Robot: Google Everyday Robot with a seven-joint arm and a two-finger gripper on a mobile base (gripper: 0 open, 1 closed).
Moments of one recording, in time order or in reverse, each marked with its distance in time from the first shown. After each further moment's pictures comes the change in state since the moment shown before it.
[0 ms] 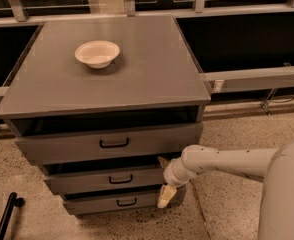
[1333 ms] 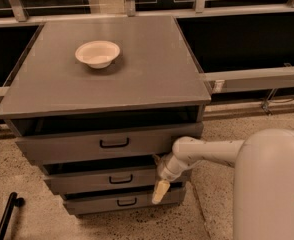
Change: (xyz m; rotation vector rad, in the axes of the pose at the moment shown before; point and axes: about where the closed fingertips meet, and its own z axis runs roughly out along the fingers) arm -0.005 -0.017 0.034 -0.093 0.002 0.031
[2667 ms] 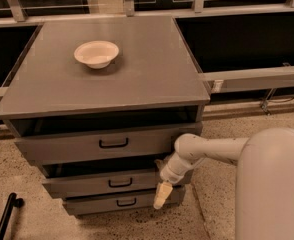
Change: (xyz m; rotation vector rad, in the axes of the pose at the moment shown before) arm 0.000 0.029 -0.017 -0.119 0.006 0.105
